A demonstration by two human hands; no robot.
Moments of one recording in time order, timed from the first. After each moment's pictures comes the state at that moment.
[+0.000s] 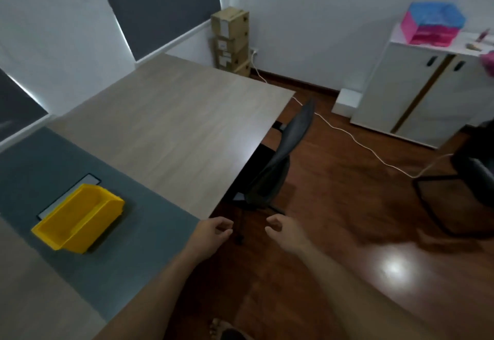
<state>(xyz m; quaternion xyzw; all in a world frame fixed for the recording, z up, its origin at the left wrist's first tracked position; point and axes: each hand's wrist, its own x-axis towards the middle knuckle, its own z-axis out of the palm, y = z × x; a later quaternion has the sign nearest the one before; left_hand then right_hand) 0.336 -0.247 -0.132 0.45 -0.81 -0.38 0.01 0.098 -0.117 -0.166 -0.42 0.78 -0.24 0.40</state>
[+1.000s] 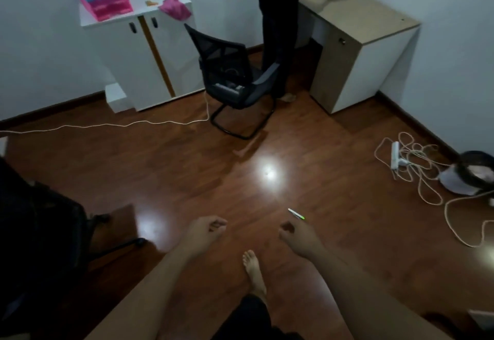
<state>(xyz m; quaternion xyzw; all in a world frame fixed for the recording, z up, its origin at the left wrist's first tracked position) -0.072 0.198 -0.162 0.02 -0.90 -0.36 -0.23 -0.085 0.512 -0.203 0.07 0.90 -0.35 0.24</state>
